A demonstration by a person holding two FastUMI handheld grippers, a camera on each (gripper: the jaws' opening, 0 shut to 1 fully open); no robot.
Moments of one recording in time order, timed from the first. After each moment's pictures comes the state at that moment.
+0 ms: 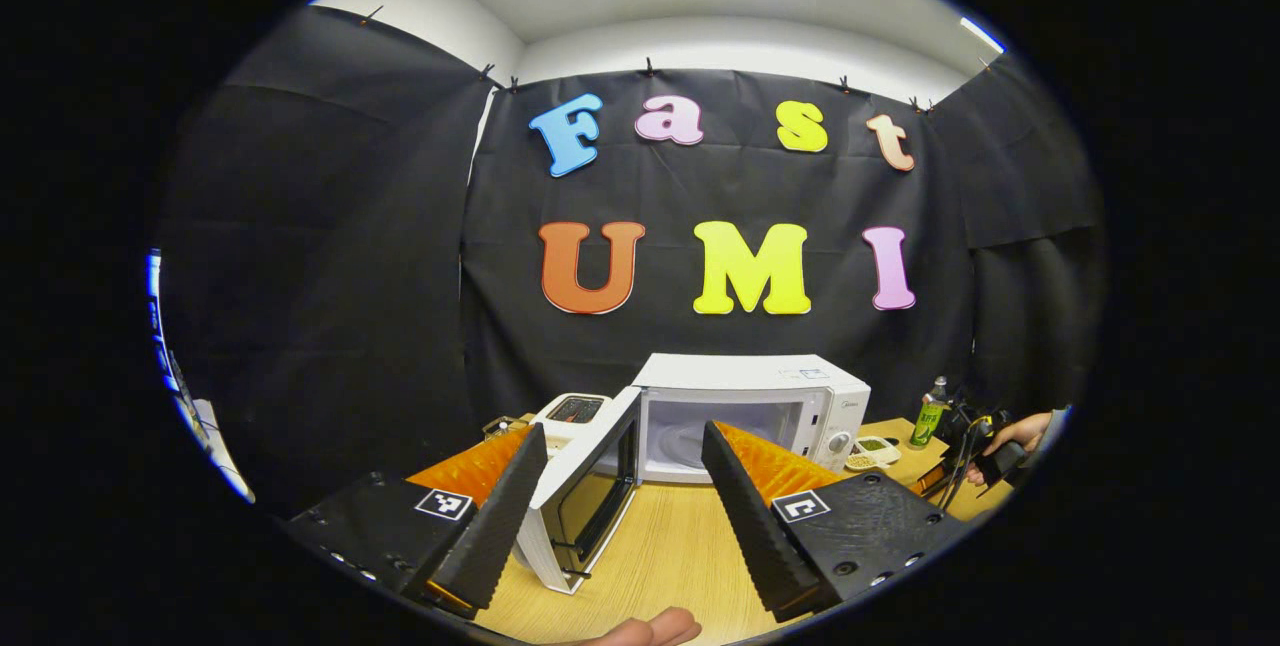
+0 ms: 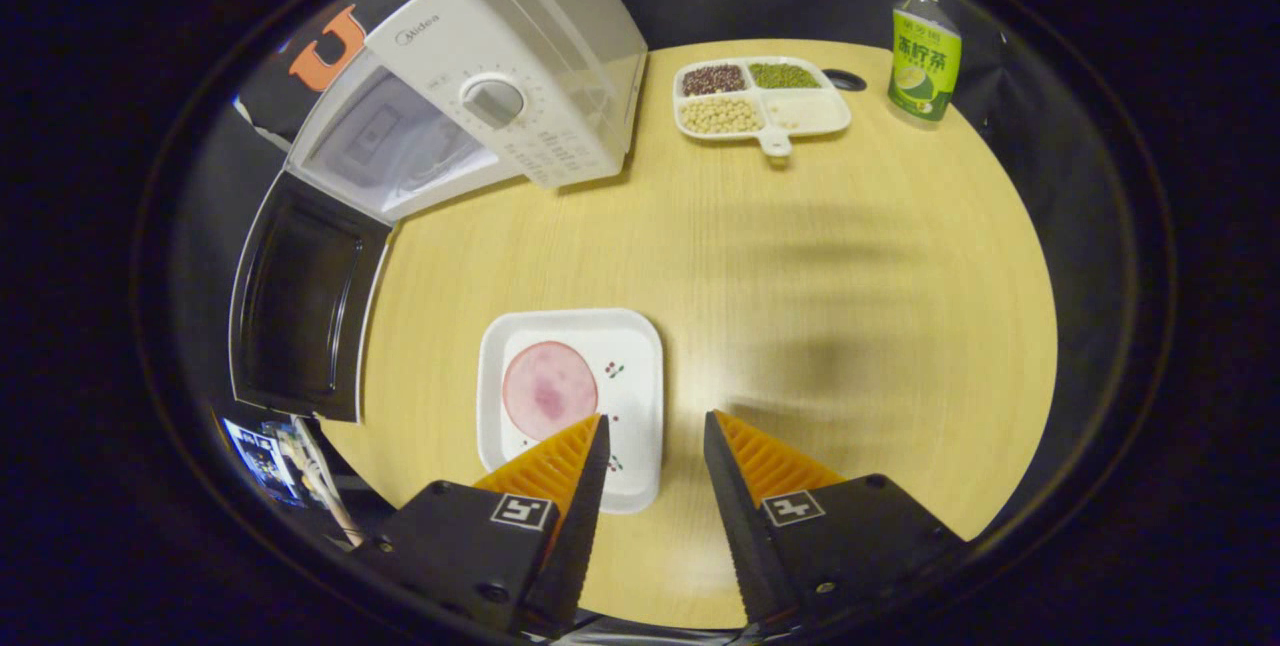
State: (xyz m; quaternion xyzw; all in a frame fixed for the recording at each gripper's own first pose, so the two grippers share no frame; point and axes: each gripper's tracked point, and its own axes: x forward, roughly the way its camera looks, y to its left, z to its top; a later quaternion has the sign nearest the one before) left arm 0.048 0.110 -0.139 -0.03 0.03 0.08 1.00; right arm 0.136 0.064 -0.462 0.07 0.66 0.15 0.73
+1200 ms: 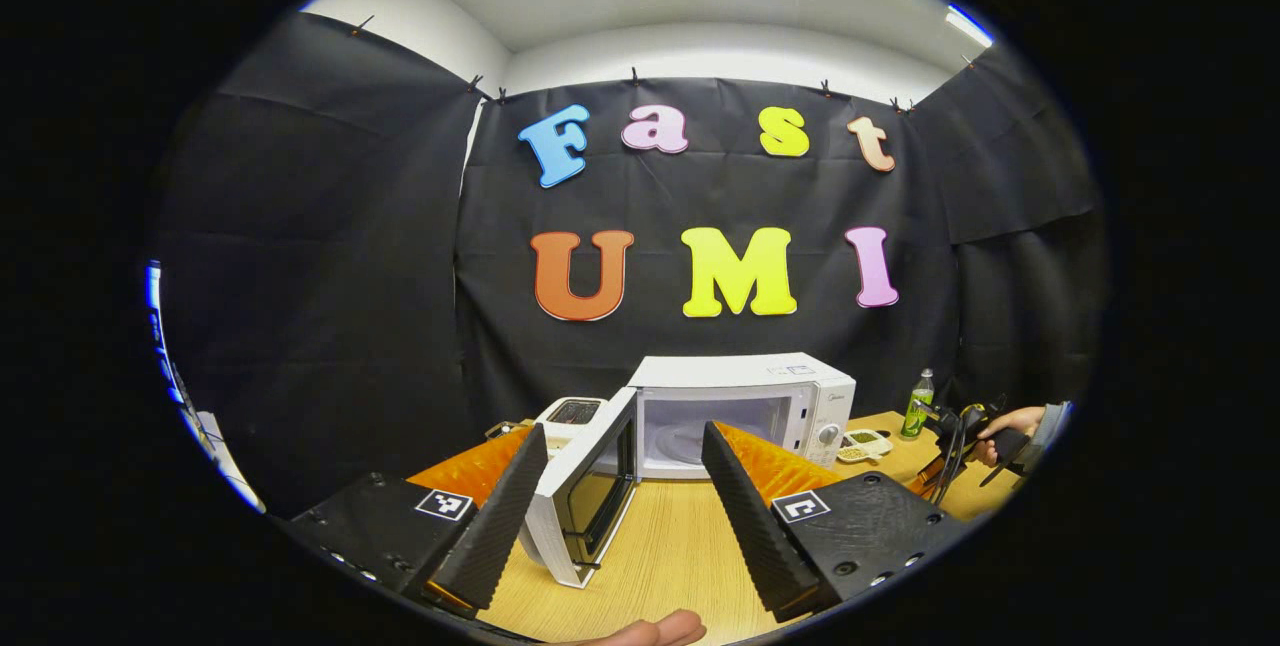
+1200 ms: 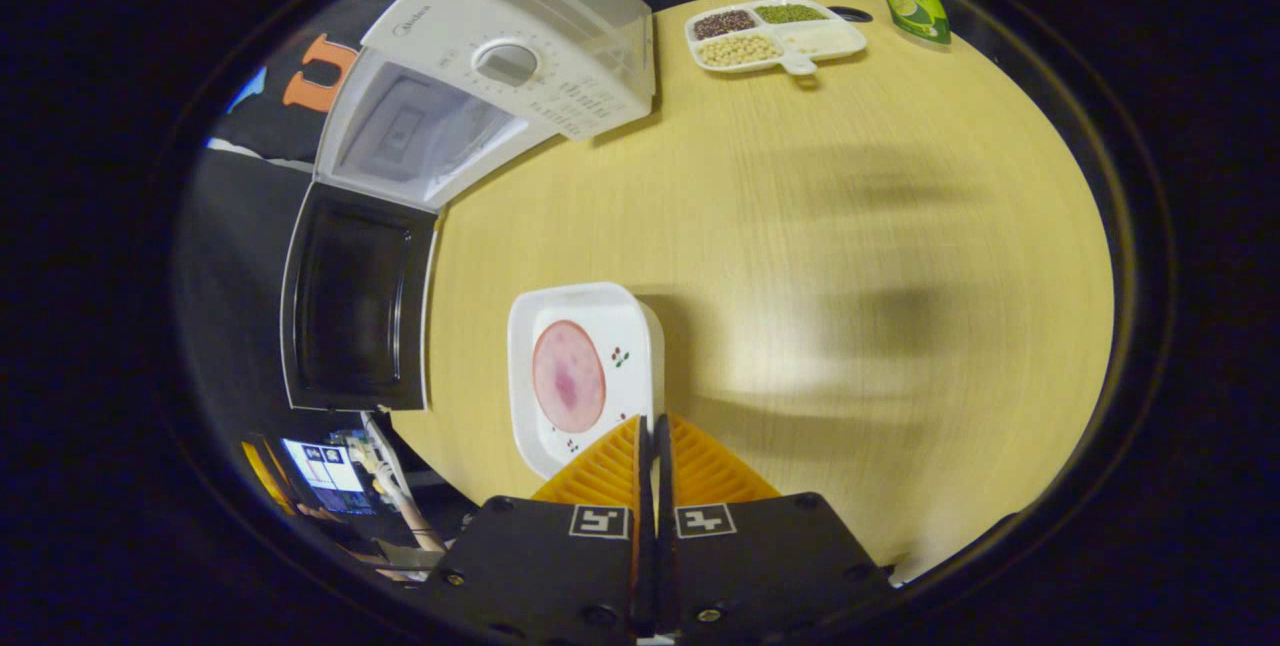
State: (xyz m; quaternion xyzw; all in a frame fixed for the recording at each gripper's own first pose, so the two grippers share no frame) left arm 0.015 0.111 -0.135 -0.02 0.02 0.06 1.00; right arm 0.091 0.094 -0.441 0.17 0.68 0.19 0.69
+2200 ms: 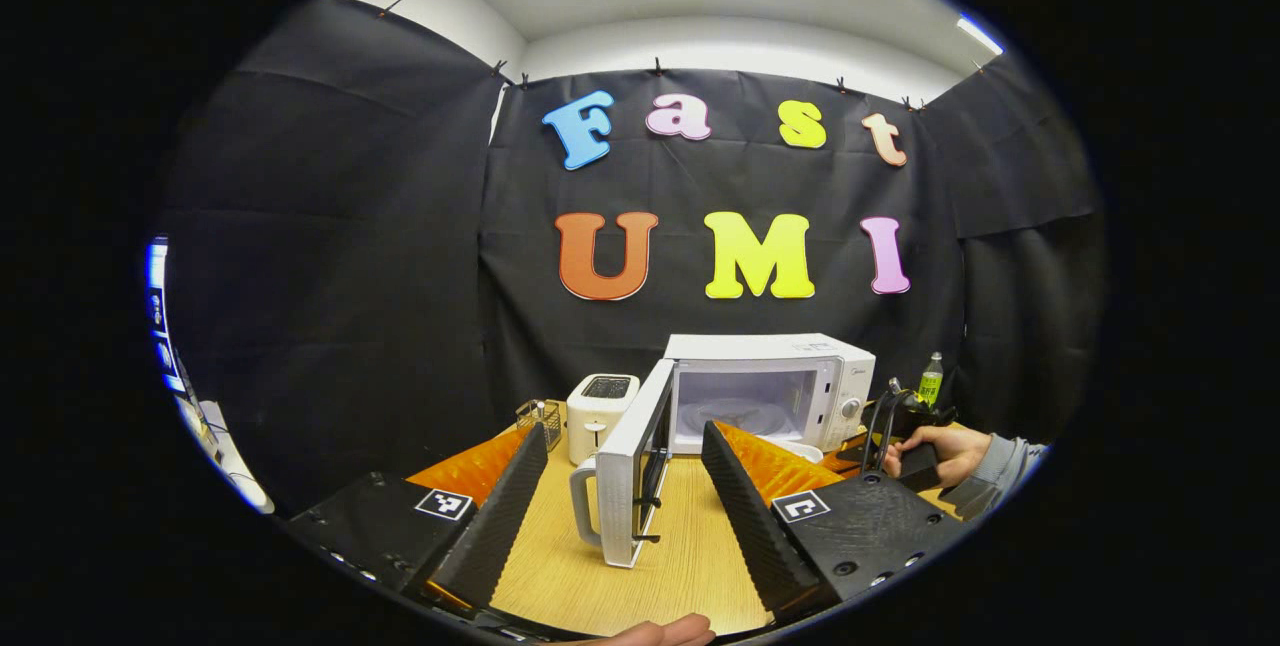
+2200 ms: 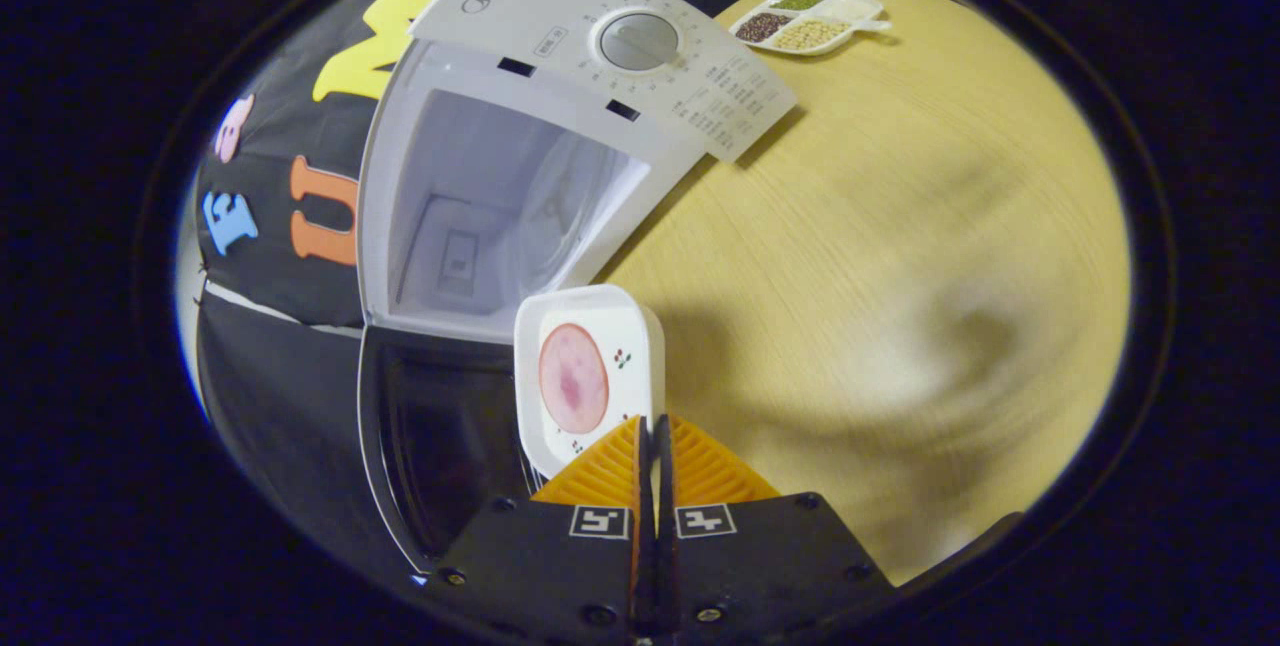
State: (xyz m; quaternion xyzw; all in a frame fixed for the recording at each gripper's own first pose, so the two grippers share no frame) left arm -0.012 0.167 -0.169 -0.02 0.04 0.07 1.00; right arm 0.171 0.301 -0.442 0.44 0.51 0.09 0.73
